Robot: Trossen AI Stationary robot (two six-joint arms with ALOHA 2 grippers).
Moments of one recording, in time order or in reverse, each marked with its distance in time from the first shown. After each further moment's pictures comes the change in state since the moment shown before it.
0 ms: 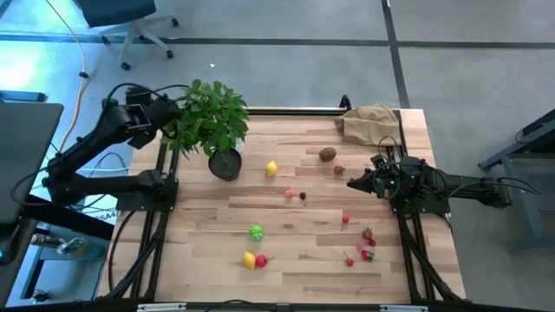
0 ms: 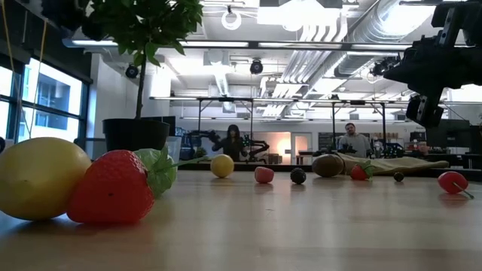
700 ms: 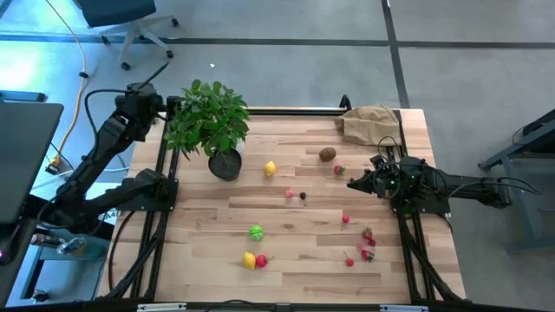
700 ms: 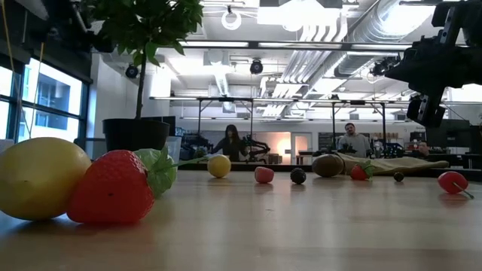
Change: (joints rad) left arm 0.426 -0.165 -0.271 0.701 0.642 0.482; right arm 0.000 0.000 0.000 0.002 -0.017 0.026
